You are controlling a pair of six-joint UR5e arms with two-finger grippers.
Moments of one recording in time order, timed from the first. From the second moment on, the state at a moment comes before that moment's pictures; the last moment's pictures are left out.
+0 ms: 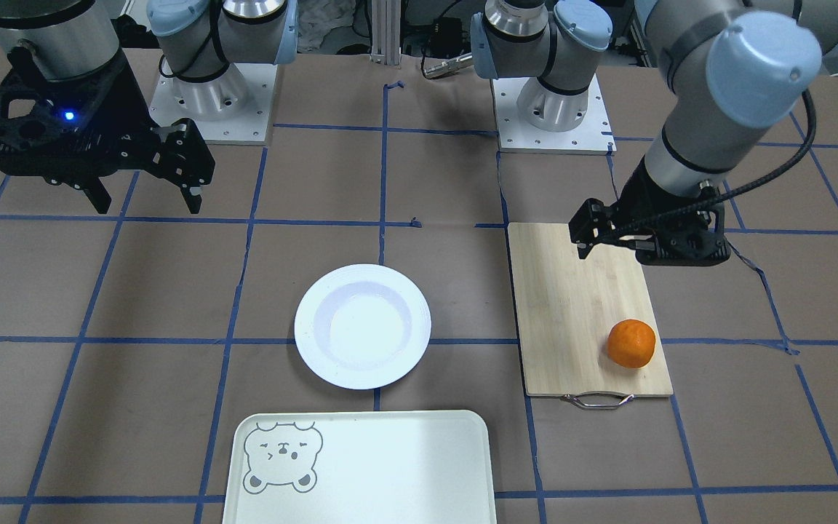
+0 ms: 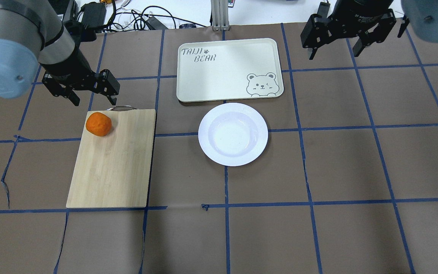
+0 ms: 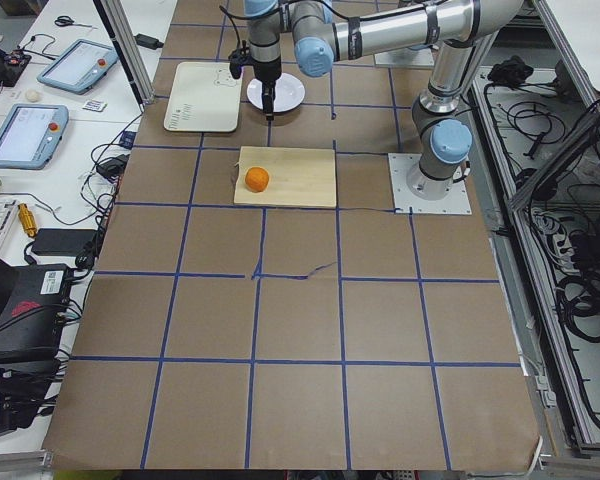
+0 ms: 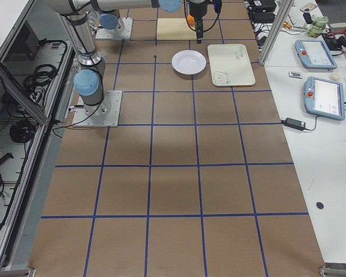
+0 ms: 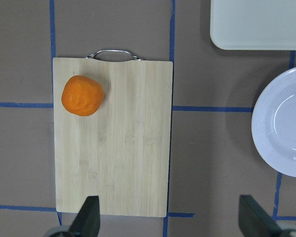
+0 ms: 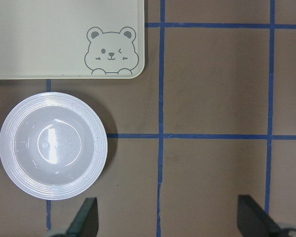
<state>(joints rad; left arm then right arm) -1.44 -1.68 -1.71 -1.33 1.60 0.18 1.58 -1.51 1.46 -1.64 -1.57 -0.01</state>
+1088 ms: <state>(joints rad) -1.34 -1.95 -1.82 -0.94 1.64 0.67 1.59 -1.51 1.46 -1.64 -1.56 -0.01</state>
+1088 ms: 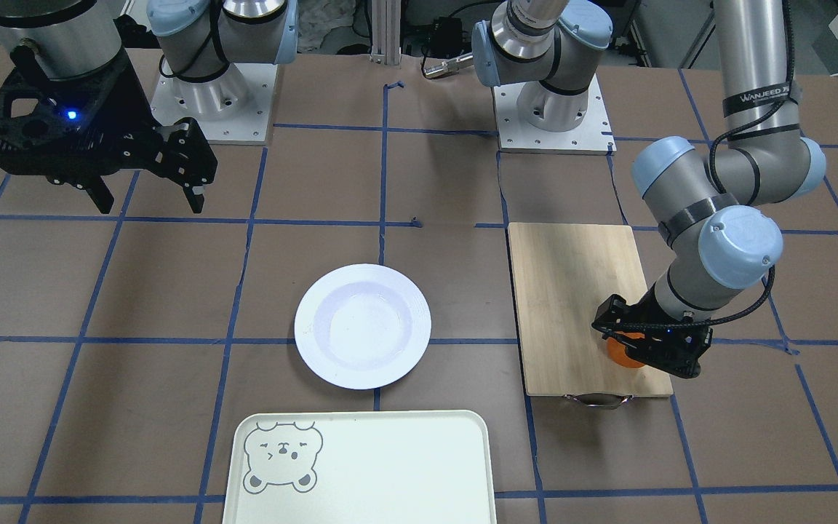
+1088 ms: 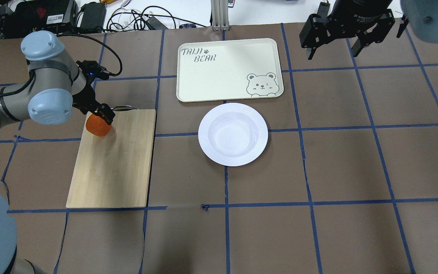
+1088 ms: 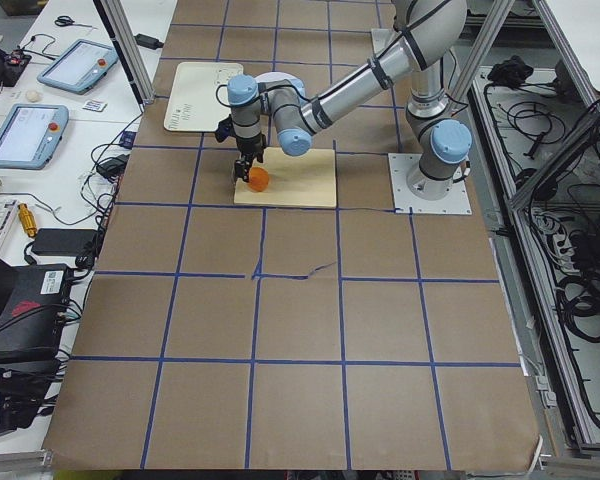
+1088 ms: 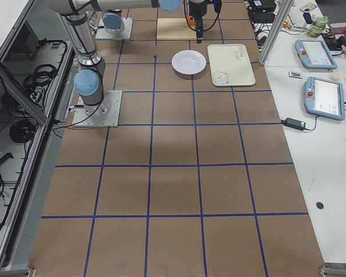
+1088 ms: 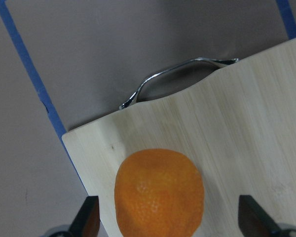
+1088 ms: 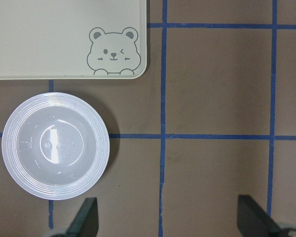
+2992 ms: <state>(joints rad) -1.86 -1.97 -1.71 -0.97 1.52 -0.44 1.58 -1.51 1.46 -1.64 -1.56 0.00</state>
